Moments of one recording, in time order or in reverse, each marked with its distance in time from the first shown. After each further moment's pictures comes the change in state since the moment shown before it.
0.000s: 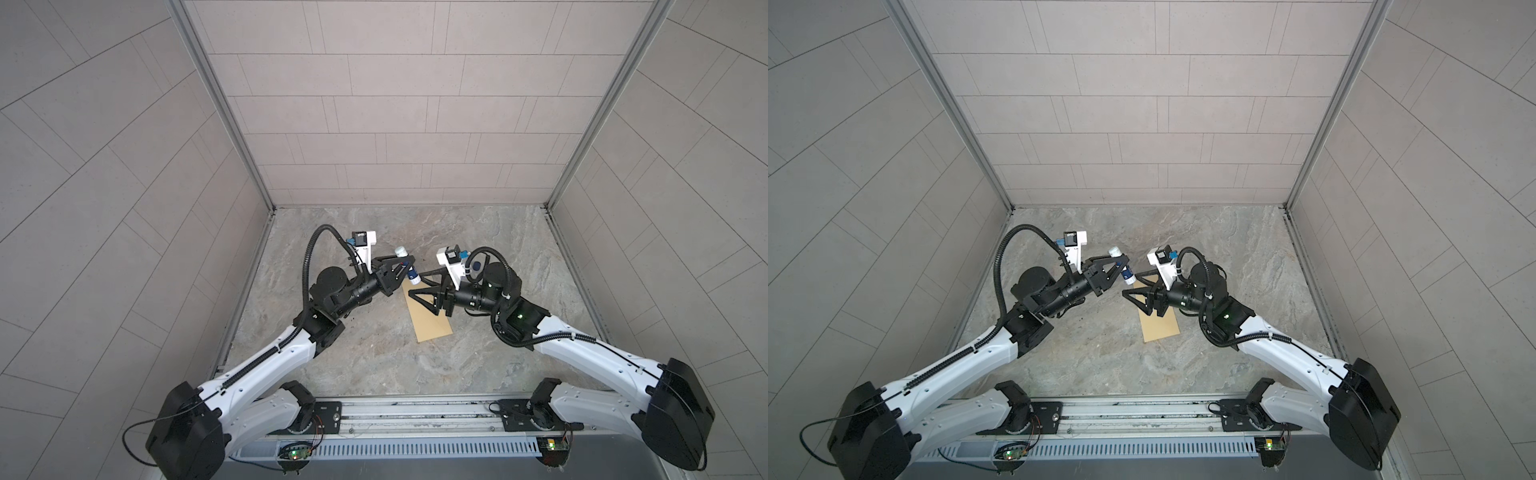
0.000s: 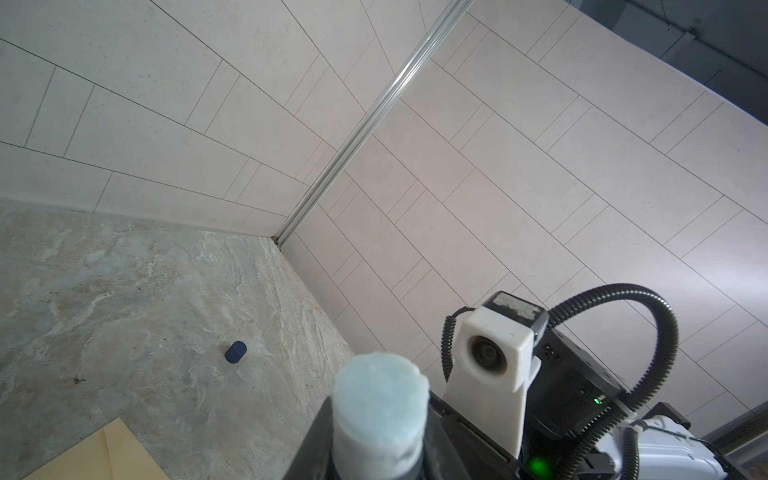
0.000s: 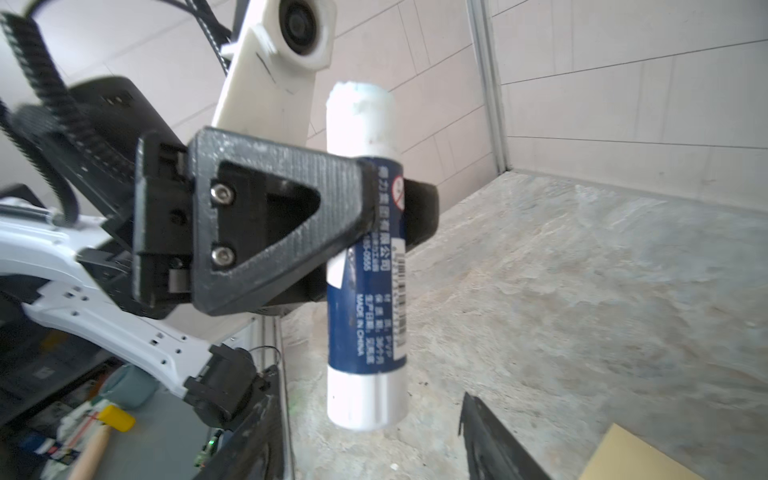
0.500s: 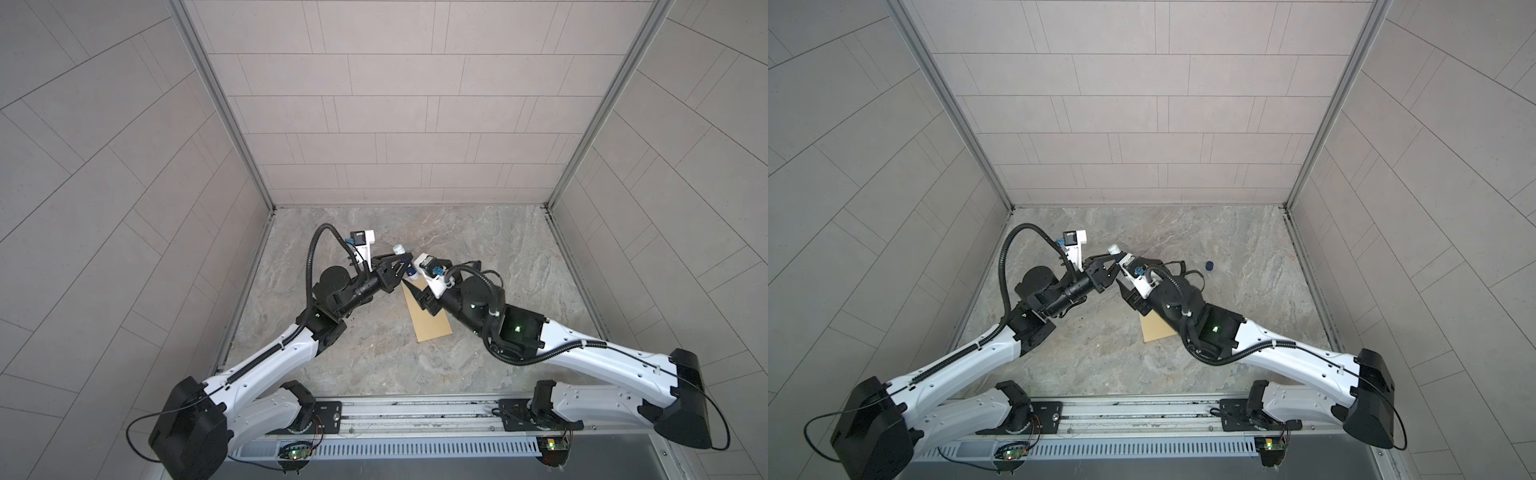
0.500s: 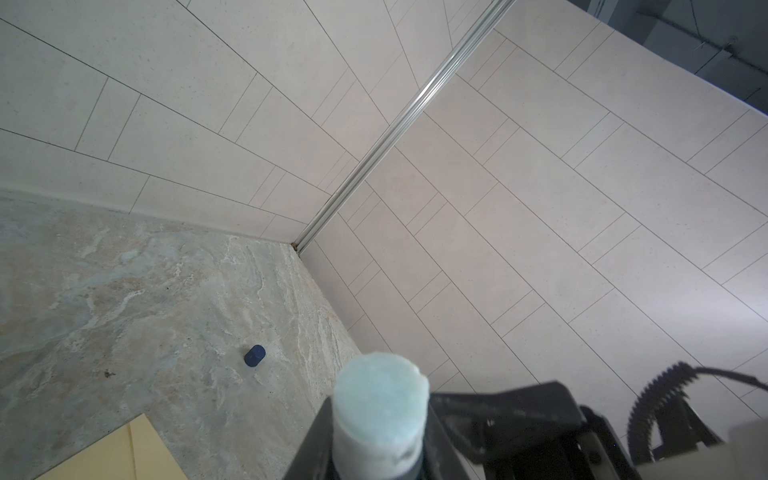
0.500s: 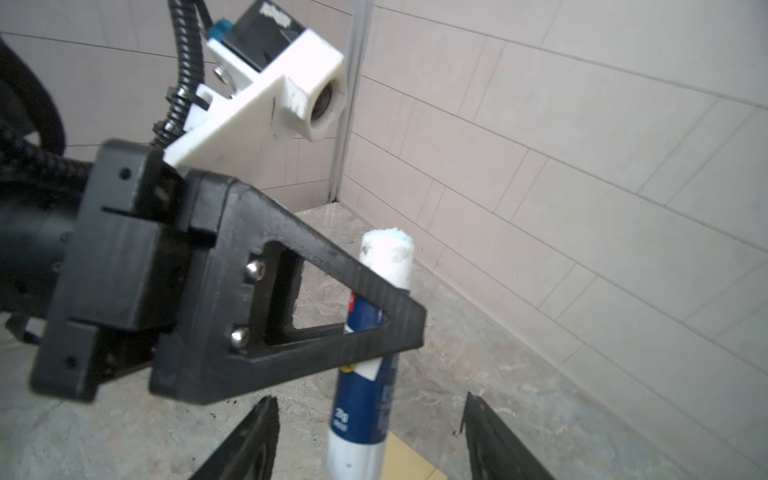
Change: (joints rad) left arm 0.000 0.023 -0.006 -0.011 -0.054 0.001; right arm 0.282 -0.031 0.213 -0.350 0.763 -0.521
